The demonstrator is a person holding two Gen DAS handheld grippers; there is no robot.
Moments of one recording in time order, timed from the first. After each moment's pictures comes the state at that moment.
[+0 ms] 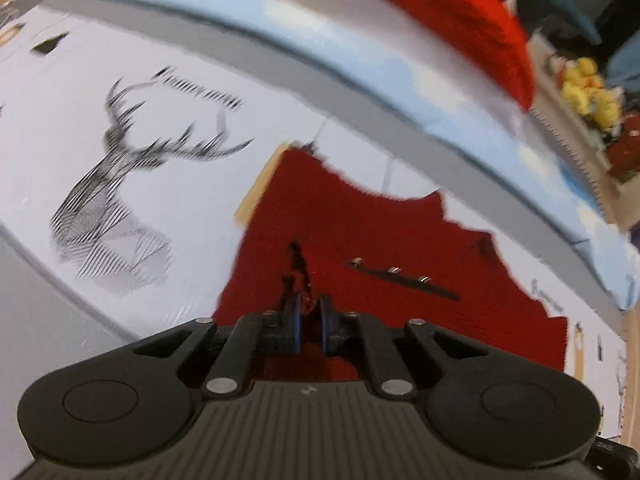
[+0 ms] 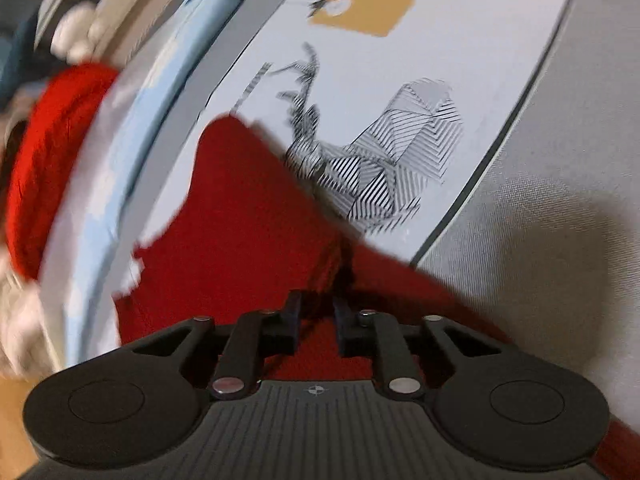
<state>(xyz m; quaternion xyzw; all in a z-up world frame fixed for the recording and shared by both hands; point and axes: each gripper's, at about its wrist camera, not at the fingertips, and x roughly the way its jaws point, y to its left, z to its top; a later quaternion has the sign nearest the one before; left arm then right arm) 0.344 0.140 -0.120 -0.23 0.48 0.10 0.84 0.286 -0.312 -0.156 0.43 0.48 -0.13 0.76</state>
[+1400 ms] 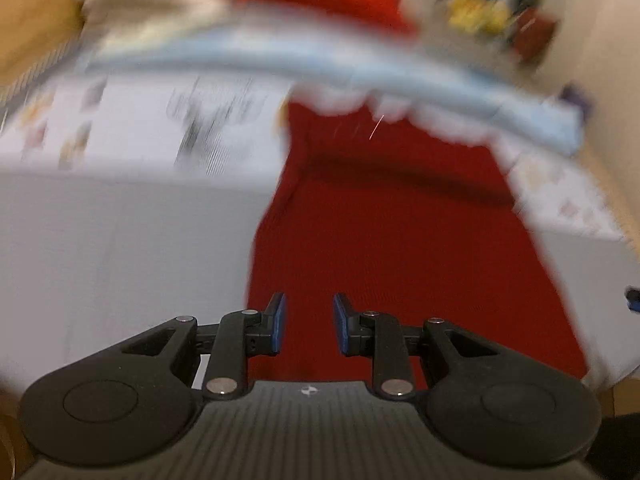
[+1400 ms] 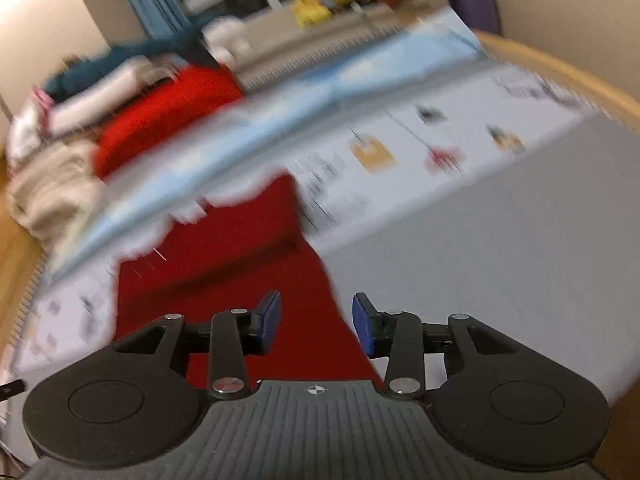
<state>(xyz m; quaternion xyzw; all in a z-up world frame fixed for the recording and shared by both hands) 0.040 0.152 -0.064 -0.08 0.48 0.00 0.87 0.023 -0.364 -0.026 0.21 0.39 -0.05 0.90</state>
